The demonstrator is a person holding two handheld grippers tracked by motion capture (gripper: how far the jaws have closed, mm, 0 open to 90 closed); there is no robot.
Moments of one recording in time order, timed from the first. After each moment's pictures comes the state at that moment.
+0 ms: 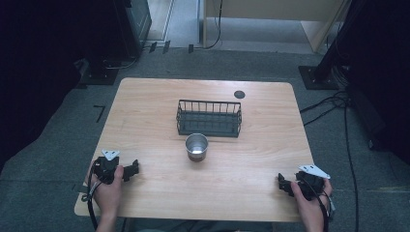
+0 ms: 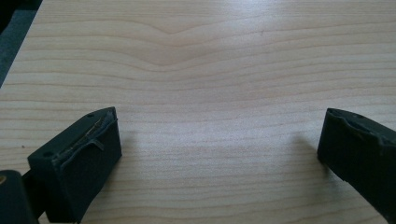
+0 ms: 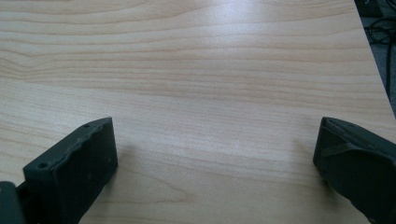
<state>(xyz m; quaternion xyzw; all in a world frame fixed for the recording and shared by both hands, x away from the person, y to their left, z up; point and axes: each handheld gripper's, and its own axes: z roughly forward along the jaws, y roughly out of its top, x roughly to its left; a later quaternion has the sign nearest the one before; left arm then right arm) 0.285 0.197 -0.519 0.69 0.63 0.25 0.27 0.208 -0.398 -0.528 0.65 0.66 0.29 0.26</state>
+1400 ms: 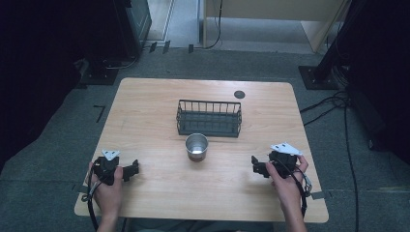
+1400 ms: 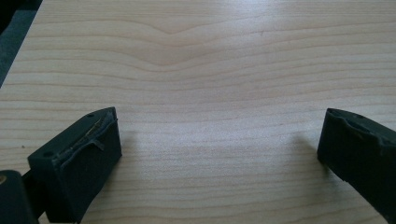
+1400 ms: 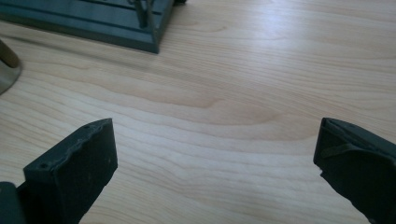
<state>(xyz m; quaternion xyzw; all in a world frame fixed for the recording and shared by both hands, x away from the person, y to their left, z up) 0.285 0.197 -0.519 0.69 0.63 0.25 0.27 0.258 -0.316 -0.476 0.59 0.69 0.34 0.25</state>
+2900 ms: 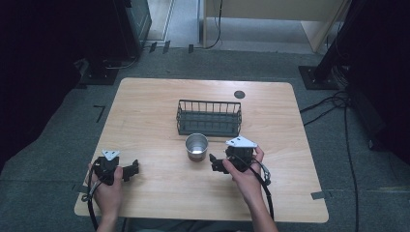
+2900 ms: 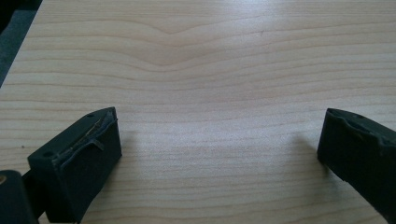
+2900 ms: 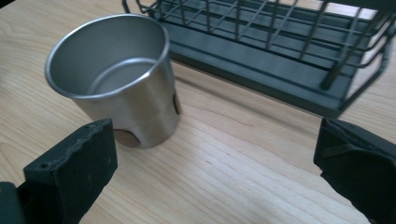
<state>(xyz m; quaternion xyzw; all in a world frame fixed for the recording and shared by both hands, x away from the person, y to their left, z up) 0.285 0.197 -0.519 0.69 0.62 0.25 0.27 0.280 -0.201 -0.466 0.51 0.74 0.40 0.19</state>
